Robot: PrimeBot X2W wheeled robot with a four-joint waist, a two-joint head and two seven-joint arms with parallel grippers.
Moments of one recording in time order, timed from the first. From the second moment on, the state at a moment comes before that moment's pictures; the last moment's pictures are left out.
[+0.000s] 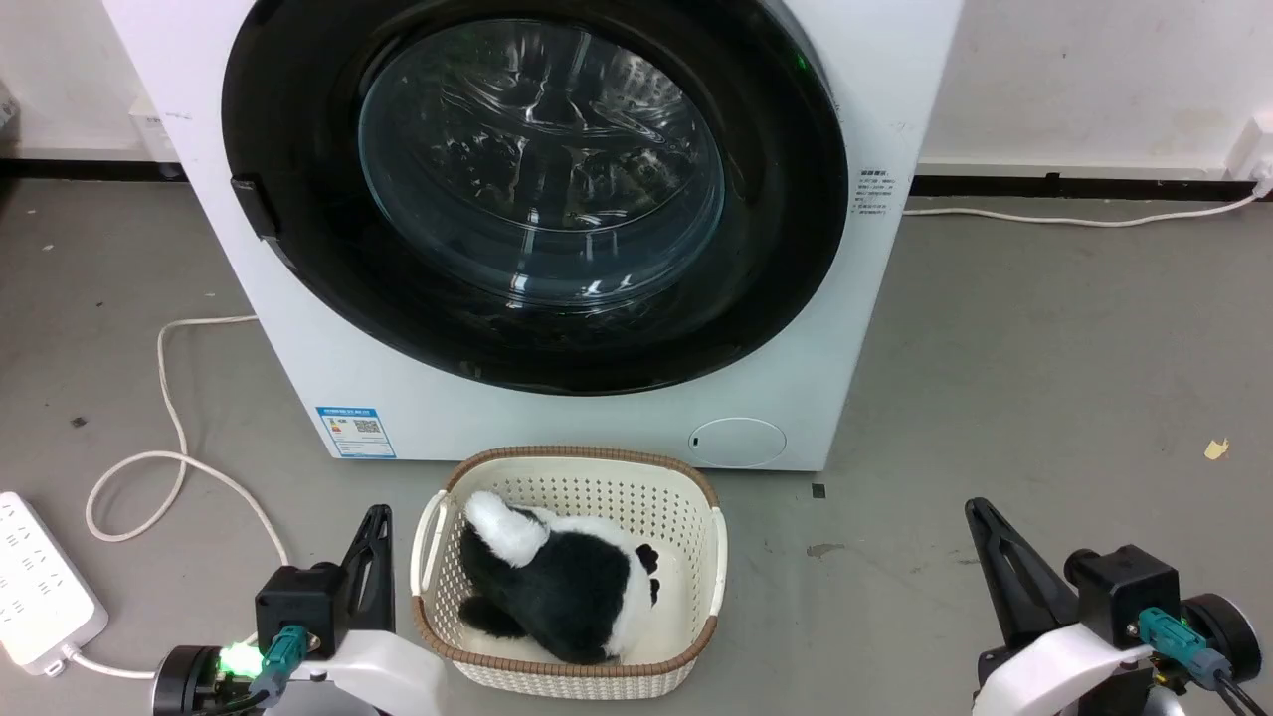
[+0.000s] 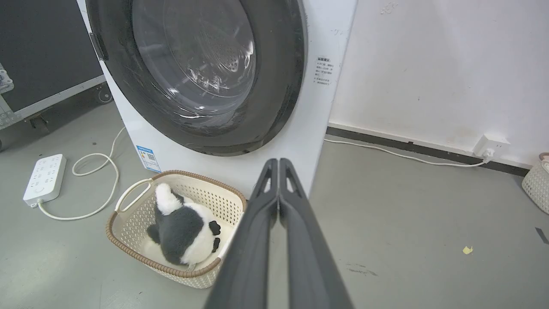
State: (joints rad) left arm 0.02 0.05 0.00 0.00 0.00 0.01 0.00; right arm 0.01 -0.06 0.00 0.00 0.01 0.13 0.00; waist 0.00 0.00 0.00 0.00
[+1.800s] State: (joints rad) left arm 0.02 0.05 0.00 0.00 0.00 0.01 0.00; right arm 0.01 -0.06 0.00 0.00 0.01 0.13 0.00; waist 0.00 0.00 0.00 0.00
